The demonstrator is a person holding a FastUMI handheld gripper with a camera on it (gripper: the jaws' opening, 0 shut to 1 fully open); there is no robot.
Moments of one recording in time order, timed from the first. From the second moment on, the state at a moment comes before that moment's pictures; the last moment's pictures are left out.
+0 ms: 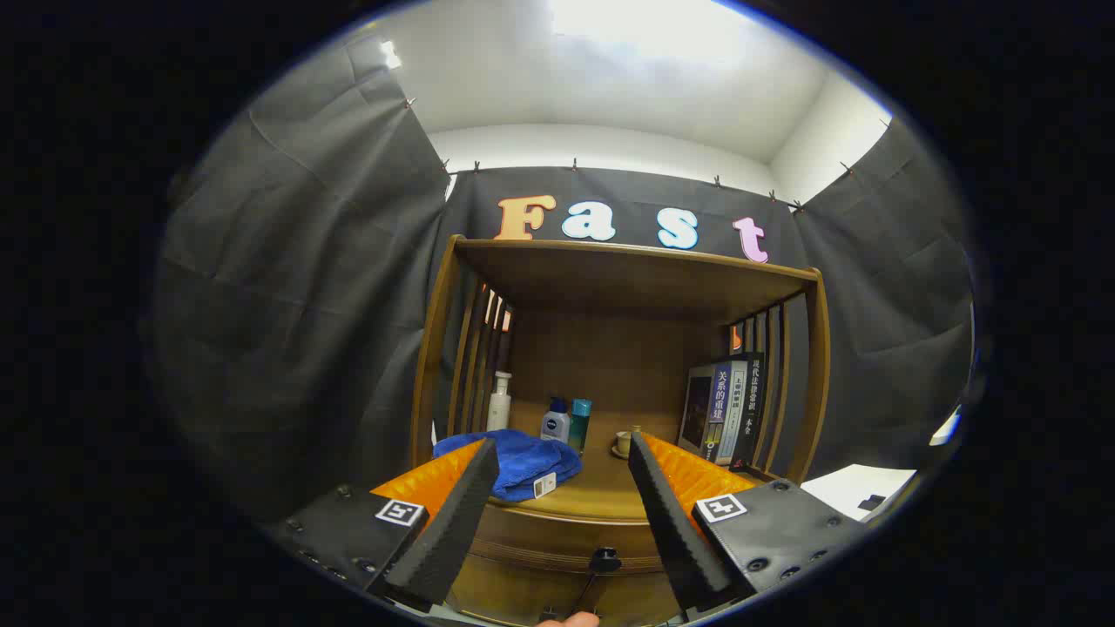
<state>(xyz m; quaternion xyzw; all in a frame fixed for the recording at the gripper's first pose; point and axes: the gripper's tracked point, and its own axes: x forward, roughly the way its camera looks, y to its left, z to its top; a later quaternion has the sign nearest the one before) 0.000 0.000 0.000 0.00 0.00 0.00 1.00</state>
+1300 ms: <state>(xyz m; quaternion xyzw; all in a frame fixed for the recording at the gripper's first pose) 0.001 0.016 -0.004 0.00 0.01 0.01 1.00</state>
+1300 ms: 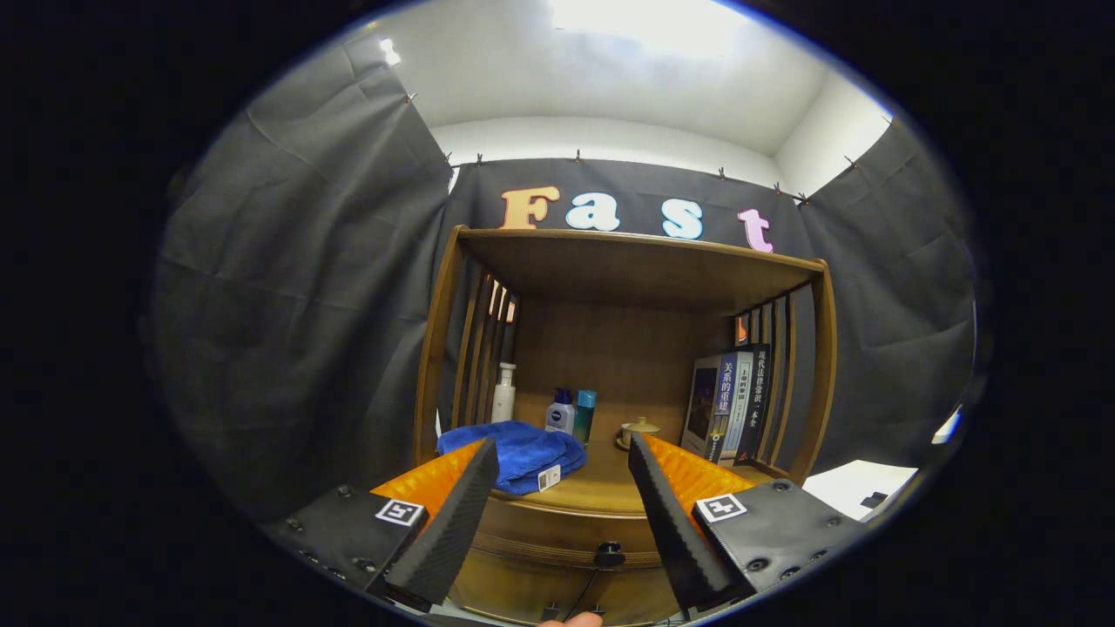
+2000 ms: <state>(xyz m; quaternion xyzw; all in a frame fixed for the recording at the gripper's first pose) 0.019 0.015 -0.032 0.00 0.03 0.01 1.00</state>
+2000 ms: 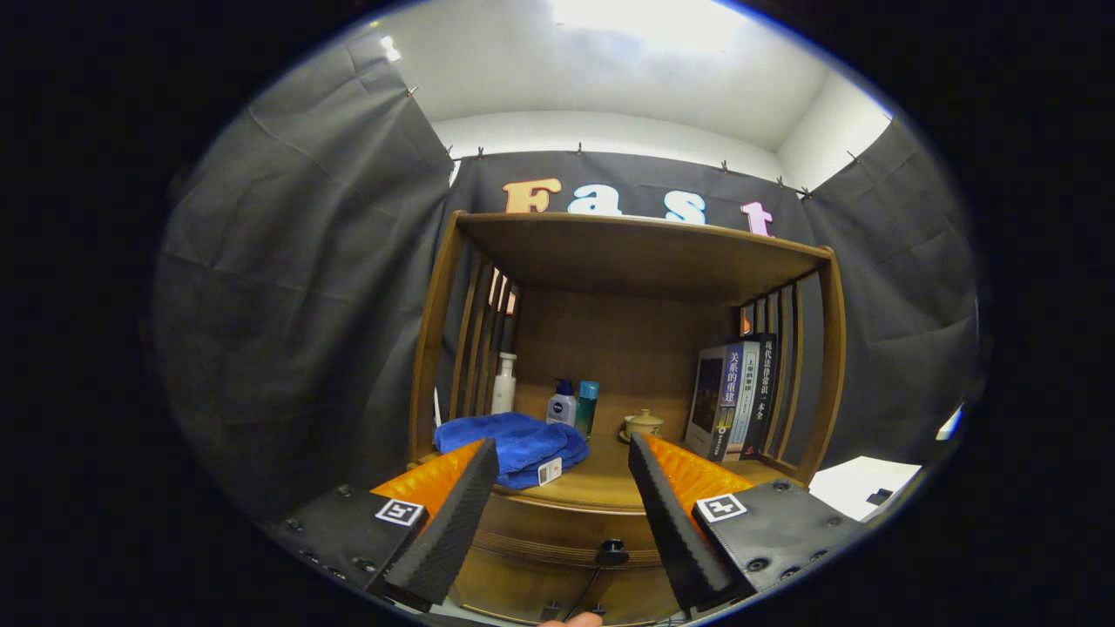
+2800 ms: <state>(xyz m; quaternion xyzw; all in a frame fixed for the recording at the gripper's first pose) 0.067 -0.044 -0.231 0.03 0.14 -0.09 0.99</state>
